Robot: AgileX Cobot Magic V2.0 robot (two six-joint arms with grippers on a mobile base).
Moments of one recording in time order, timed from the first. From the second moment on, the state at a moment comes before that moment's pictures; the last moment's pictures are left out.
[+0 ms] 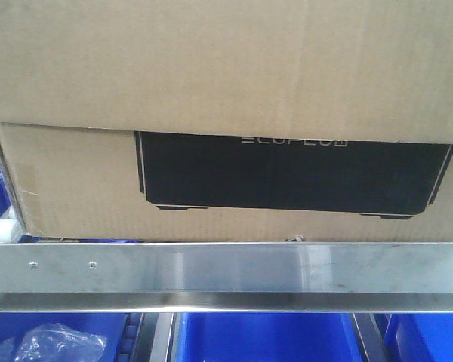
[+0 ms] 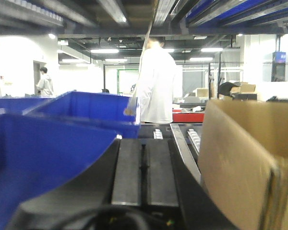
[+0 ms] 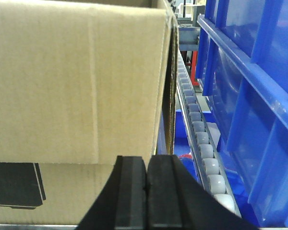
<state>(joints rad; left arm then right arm) -0.07 0.09 -0.26 0.01 -0.12 0.05 -0.03 -0.01 0.03 0.09 0.03 -0.04</state>
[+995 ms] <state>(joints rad) -0.36 1.20 -1.33 -0.16 0.71 -0.02 -0.03 -0.01 0.03 0.09 0.02 -0.04</state>
